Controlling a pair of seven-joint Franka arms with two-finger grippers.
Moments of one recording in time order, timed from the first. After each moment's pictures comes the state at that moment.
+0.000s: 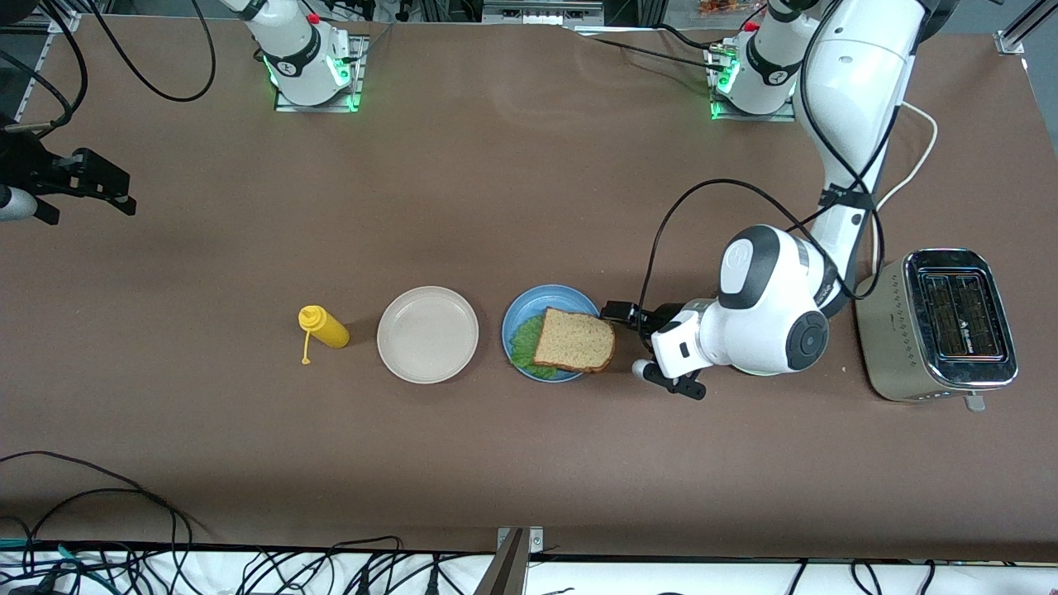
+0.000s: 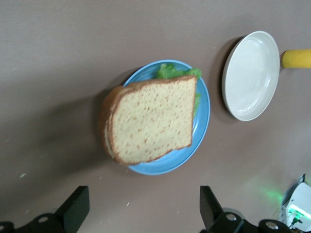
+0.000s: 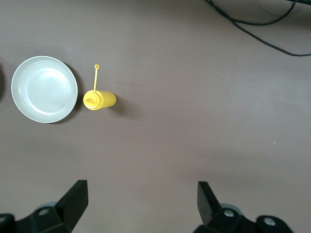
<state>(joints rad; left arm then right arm) -0.27 0.74 -0.09 -1.30 -0.53 1.85 0.14 0.05 0.02 -0.06 -1.59 0.00 1.65 -0.17</state>
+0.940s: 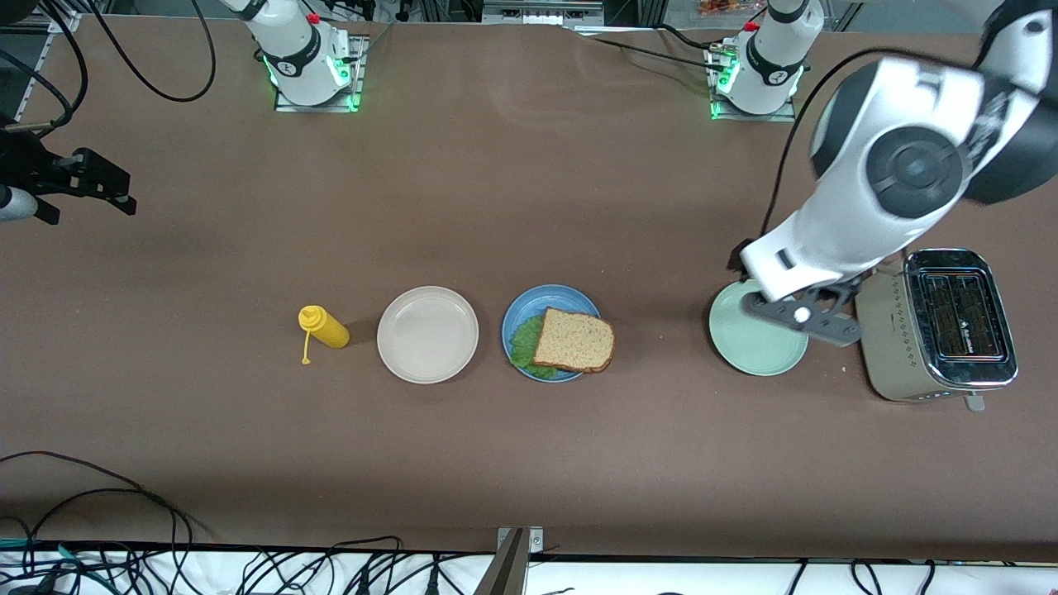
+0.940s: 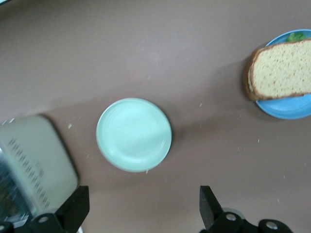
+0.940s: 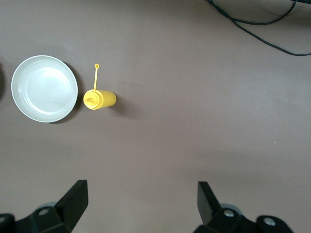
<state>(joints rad) -0.25 0.39 -0.07 -1.28 0.12 1.54 0.01 0.05 0.02 -0.06 -1.59 0.00 1.64 -0.17</state>
